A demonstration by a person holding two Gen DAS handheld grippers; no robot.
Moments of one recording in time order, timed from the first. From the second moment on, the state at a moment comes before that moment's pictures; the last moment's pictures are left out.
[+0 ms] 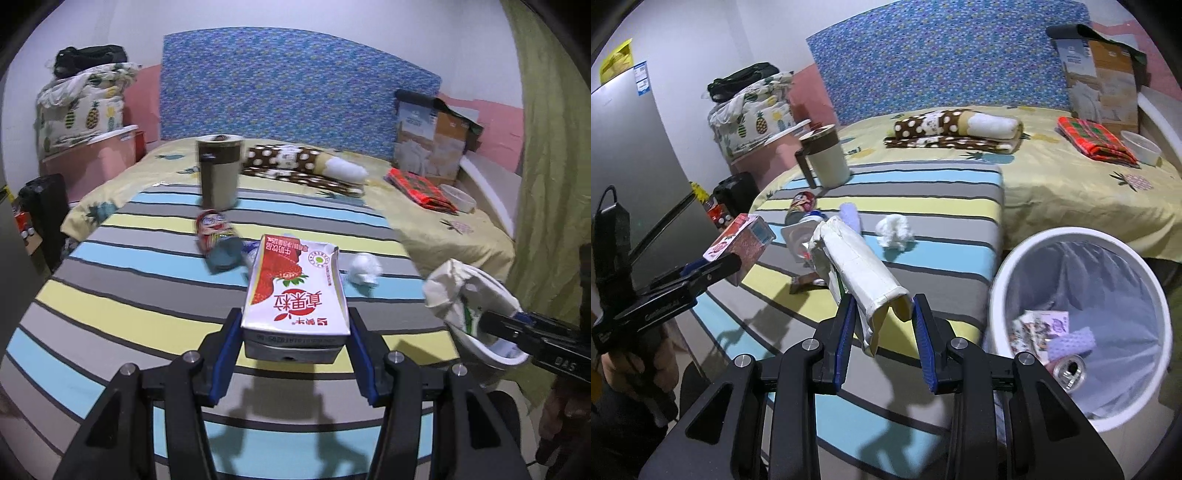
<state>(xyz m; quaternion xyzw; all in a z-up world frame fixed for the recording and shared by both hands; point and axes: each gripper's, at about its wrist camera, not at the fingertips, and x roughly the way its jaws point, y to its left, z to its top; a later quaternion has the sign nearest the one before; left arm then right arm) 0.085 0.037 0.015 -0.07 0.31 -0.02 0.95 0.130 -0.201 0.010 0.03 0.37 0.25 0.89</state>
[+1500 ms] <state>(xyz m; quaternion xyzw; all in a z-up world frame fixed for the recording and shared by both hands) 0.136 -0.188 -0.012 0.02 0.37 -0.25 0.89 0.121 -0.349 -0.019 0.09 0.40 0.06 0.91</state>
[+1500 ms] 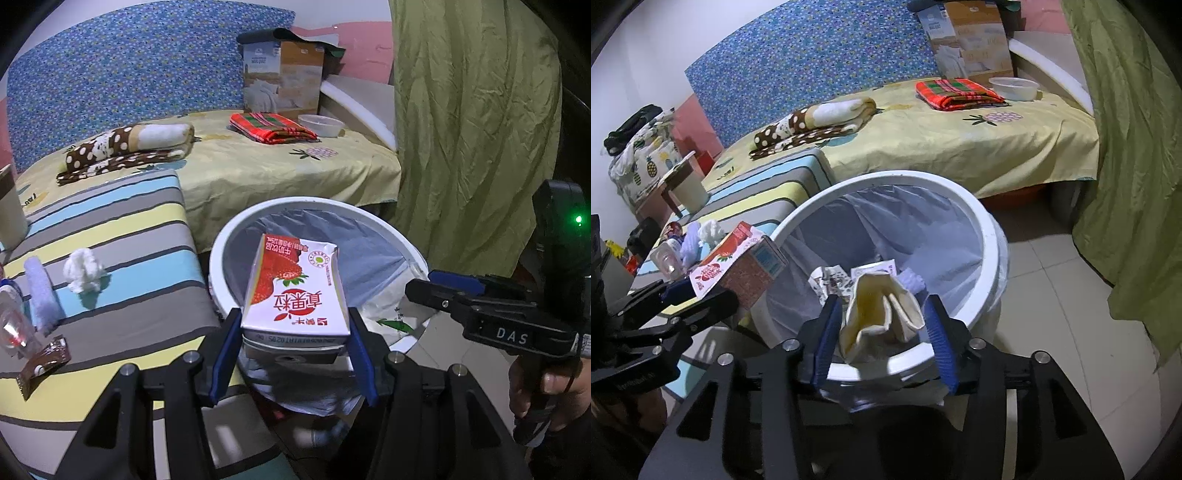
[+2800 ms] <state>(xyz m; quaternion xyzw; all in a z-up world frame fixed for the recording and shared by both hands) 0.132 -0.205 -0.015 0.01 0.38 -0.30 0.87 0.110 -0.364 0.000 0.12 0.35 0.06 0.93</state>
